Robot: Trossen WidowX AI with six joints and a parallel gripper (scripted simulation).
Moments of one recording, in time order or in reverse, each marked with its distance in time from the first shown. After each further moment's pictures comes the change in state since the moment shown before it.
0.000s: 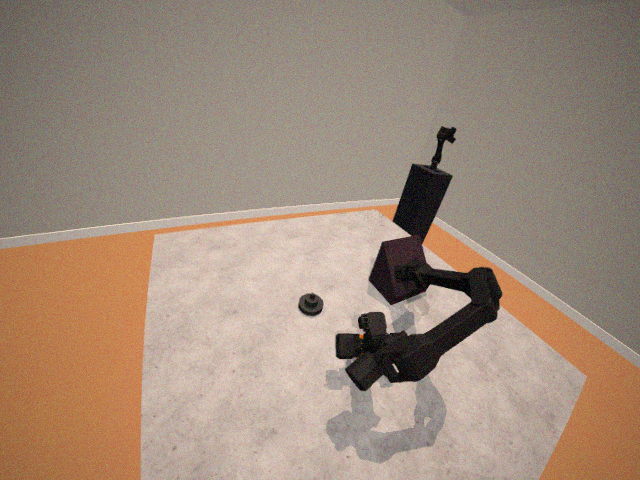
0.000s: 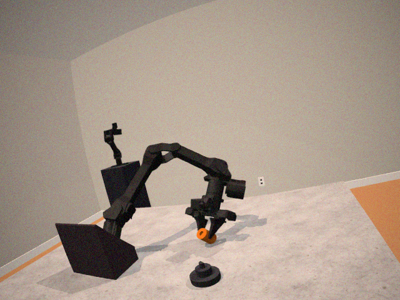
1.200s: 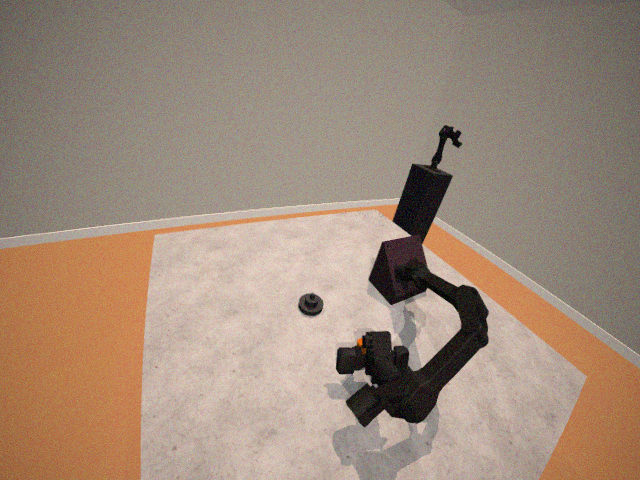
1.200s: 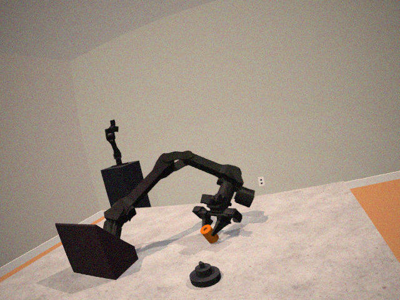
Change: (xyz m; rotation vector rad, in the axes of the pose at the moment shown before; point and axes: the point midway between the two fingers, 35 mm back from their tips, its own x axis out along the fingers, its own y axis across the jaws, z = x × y) arm -0.012 0.000 -0.021 -0.001 -0.292 0.002
